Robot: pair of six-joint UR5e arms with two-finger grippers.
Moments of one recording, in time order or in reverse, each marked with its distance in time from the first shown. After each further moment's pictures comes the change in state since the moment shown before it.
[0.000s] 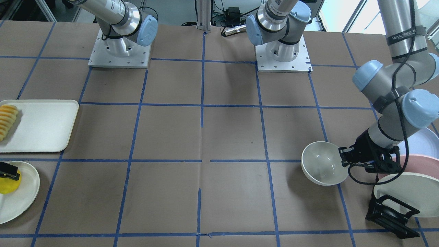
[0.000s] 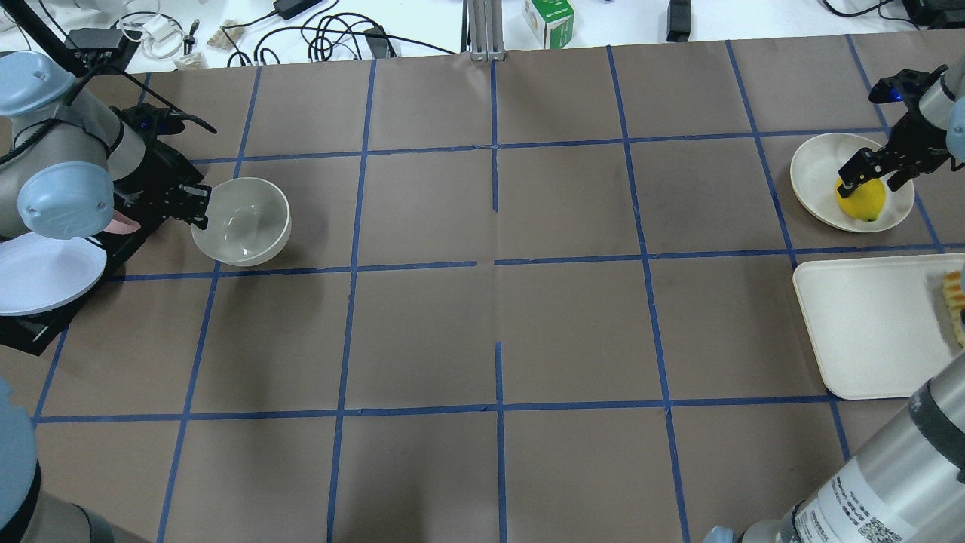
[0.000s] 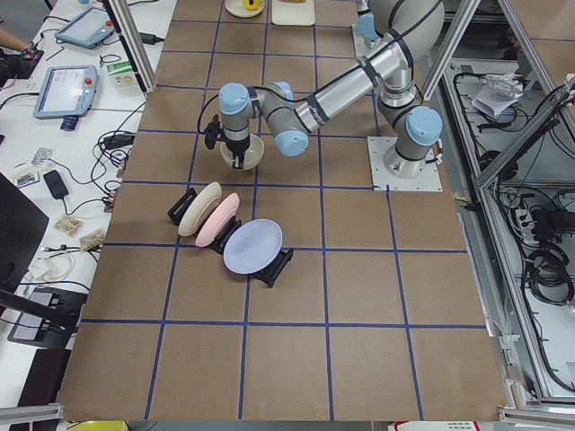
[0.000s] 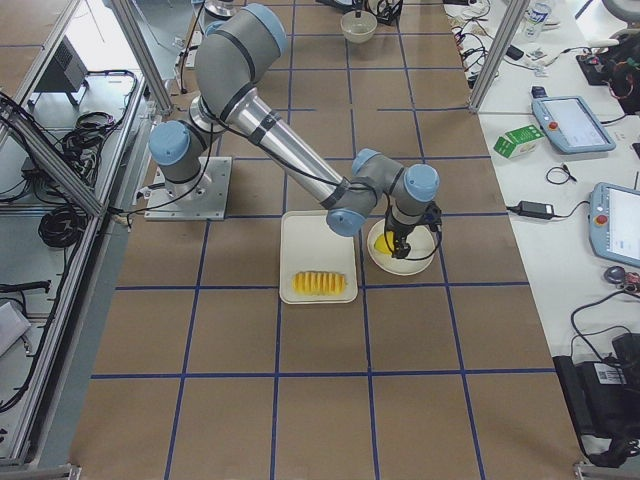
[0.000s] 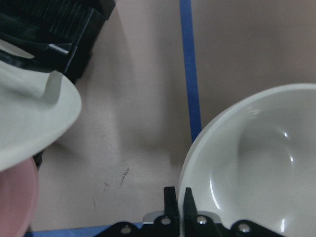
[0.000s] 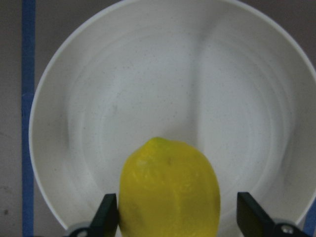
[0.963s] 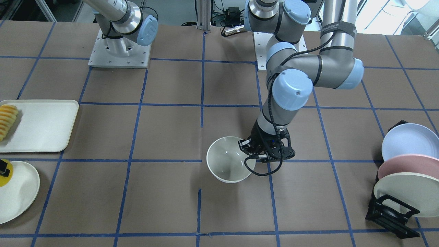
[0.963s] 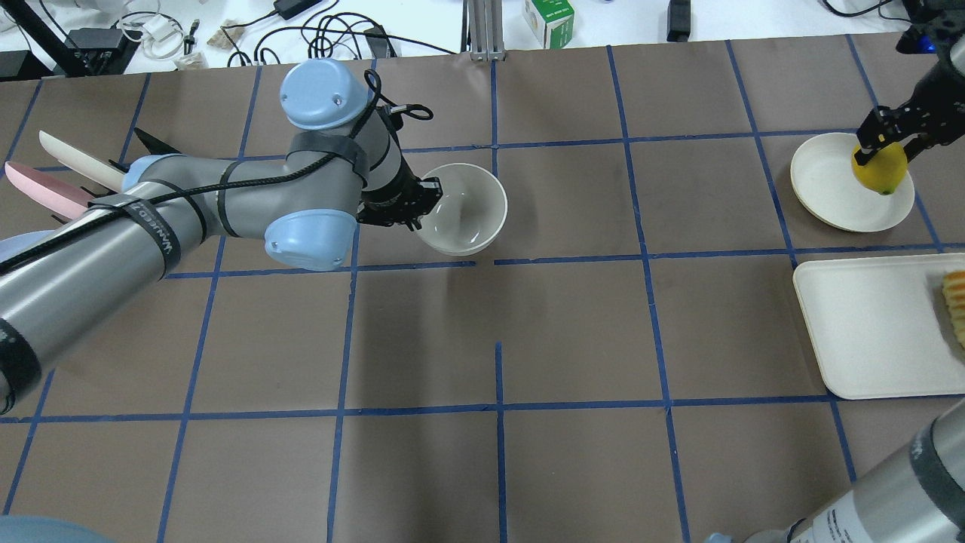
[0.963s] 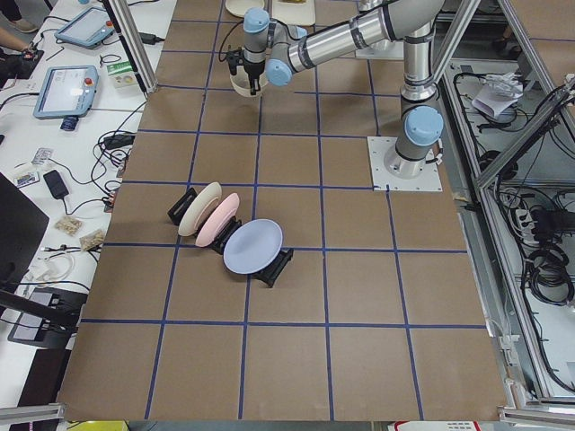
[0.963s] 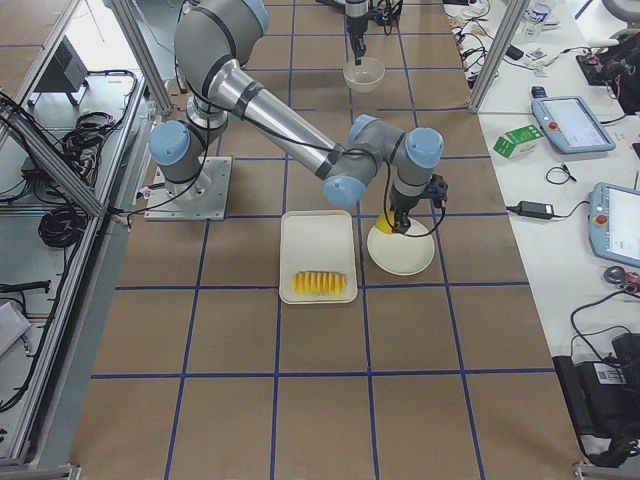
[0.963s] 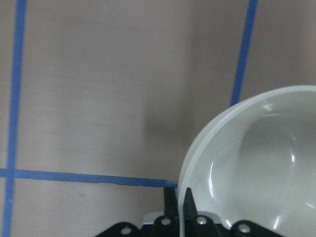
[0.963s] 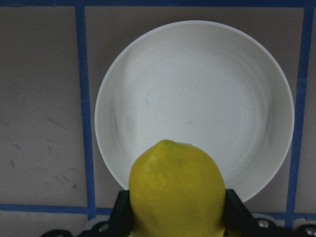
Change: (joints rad) left arm -0.539 -0.024 -0.037 0.176 -0.028 -0.776; right arm 0.058 -0.157 -0.058 0.204 0.011 0.190
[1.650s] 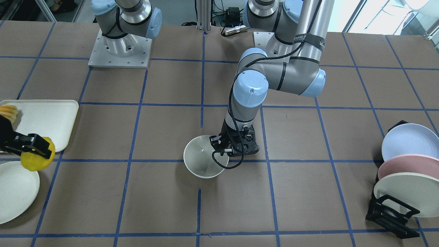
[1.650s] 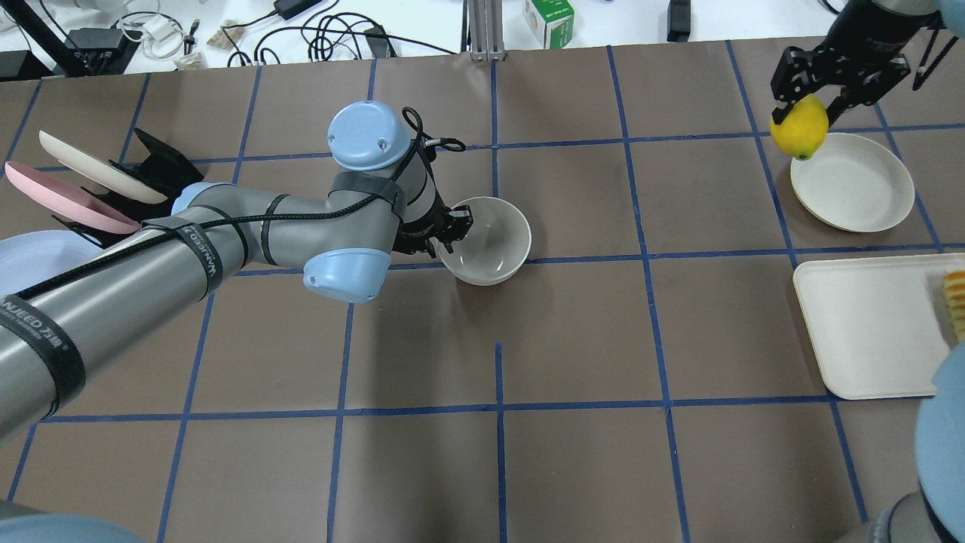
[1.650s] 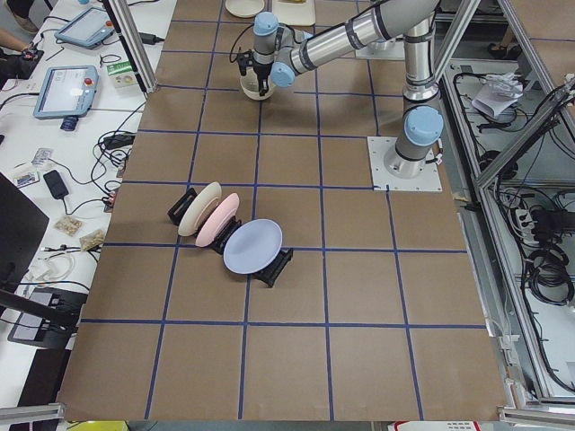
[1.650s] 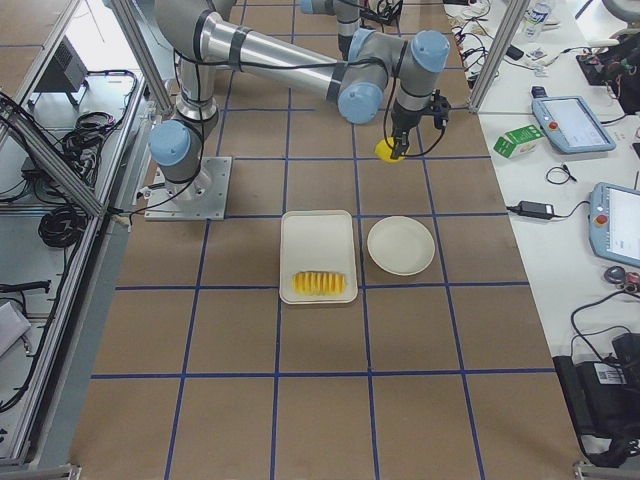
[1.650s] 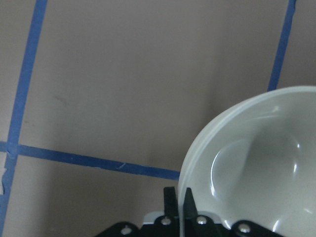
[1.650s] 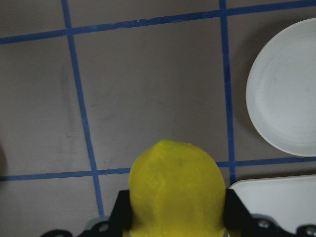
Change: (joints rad) left arm -0.038 -0.030 -0.036 0.057 0.000 -0.014; right arm 0.241 -0.119 -0.065 0.208 0.036 0.326
